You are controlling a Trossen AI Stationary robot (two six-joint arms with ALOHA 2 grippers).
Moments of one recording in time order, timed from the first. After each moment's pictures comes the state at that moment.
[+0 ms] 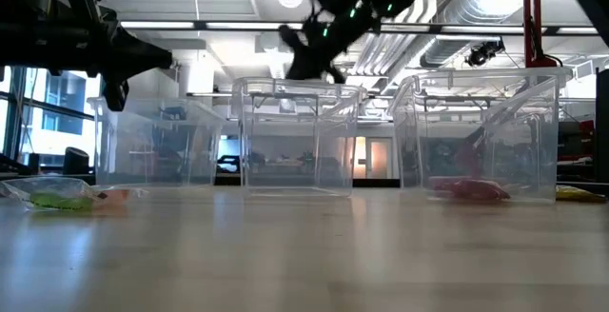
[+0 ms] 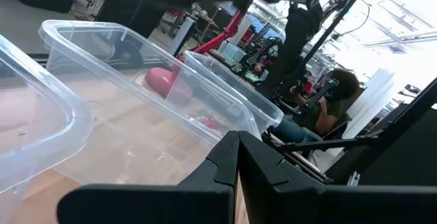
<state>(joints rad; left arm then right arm) 0.16 0.21 0.01 0.23 -0.12 -0.57 -0.43 1.92 1.61 -0.18 0.08 0.37</state>
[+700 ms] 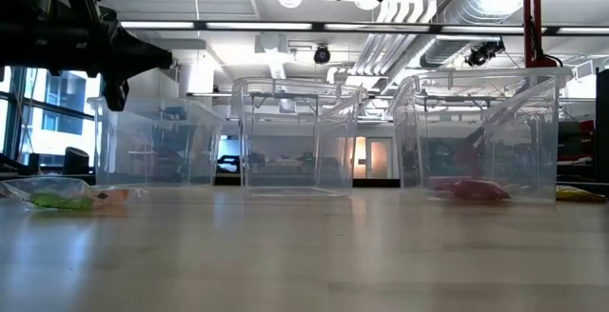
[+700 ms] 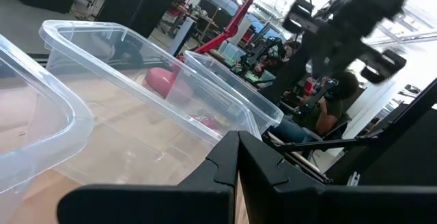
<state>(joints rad) 0.16 0.21 0.01 0.23 -0.12 -0.57 0.02 1.59 1.61 -0.87 0.03 0.10</state>
